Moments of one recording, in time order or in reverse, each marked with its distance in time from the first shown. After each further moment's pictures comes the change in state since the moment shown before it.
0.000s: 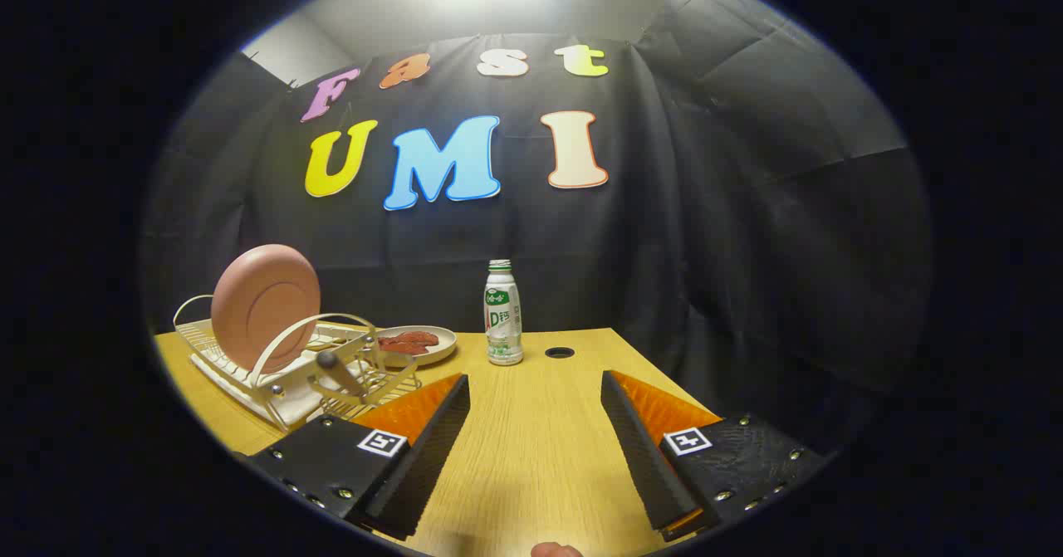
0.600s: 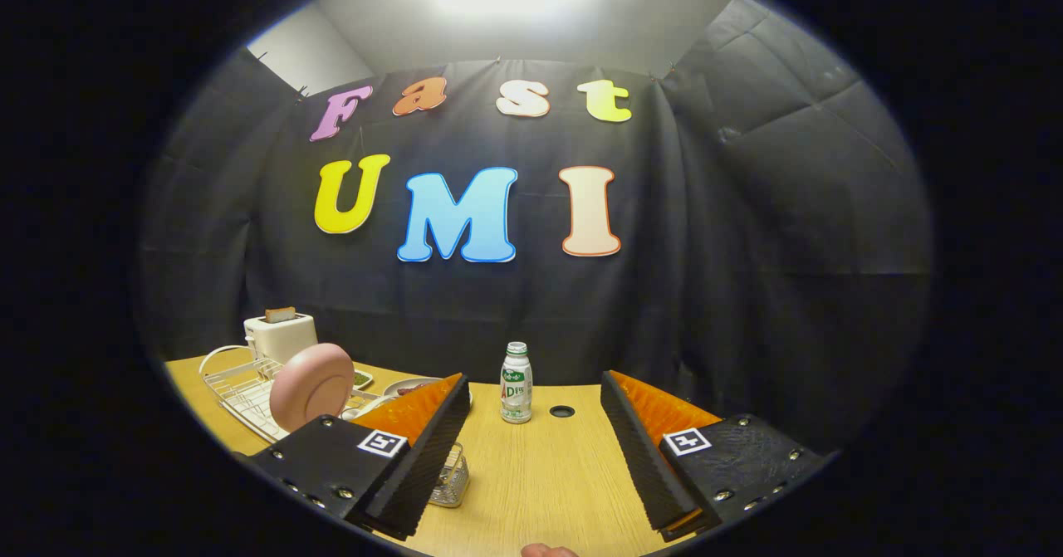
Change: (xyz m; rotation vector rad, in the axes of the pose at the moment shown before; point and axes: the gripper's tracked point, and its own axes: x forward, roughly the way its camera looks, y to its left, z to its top) arm -0.052 0.044 0.160 -0.080 -0.041 -0.012
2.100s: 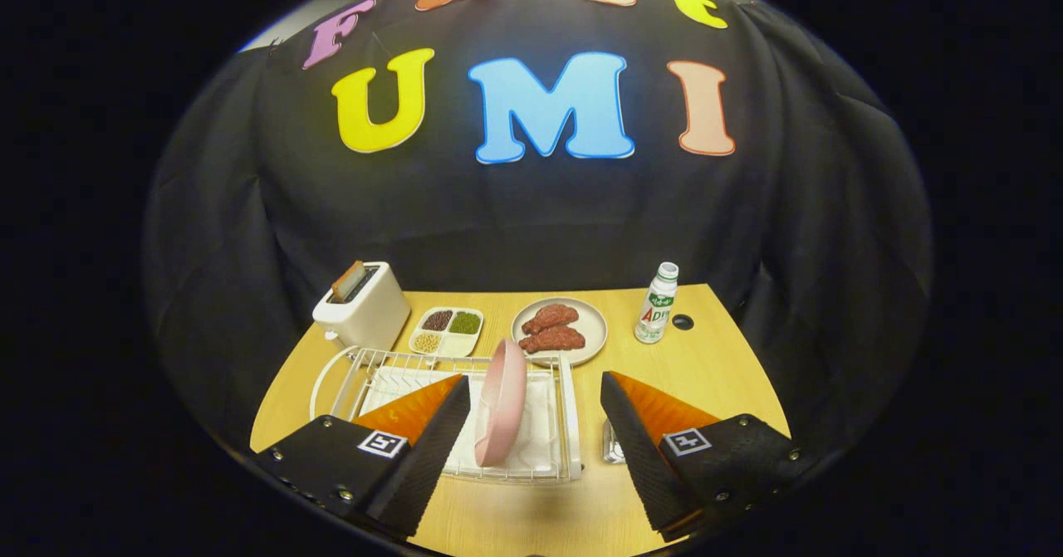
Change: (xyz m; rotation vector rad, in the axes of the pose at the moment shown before) arm 0.052 0.246 0.023 0.072 0.649 0.107
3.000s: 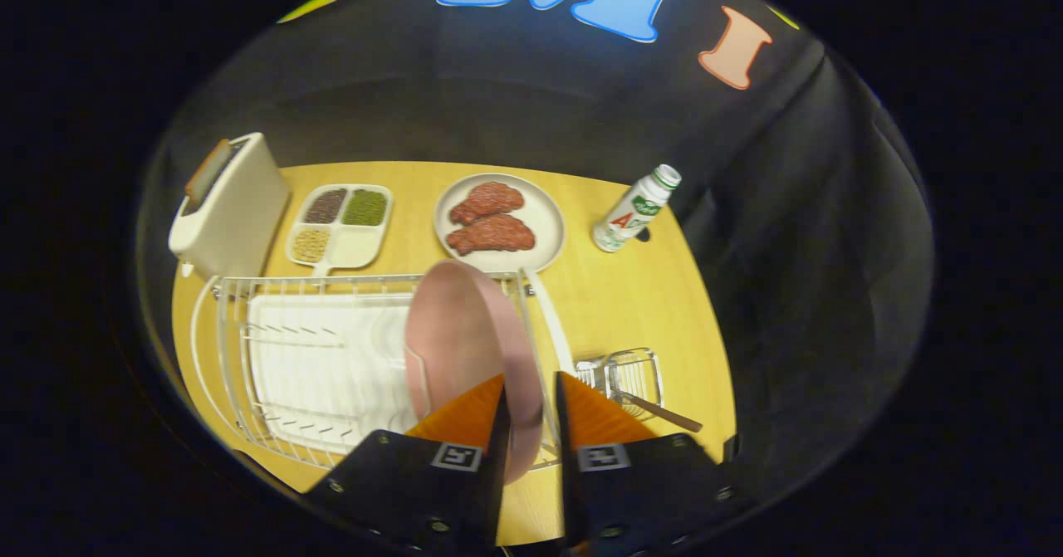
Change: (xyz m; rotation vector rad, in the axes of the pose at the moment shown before) arm 0.106 -0.005 -0.058 -0.090 0.467 -0.460
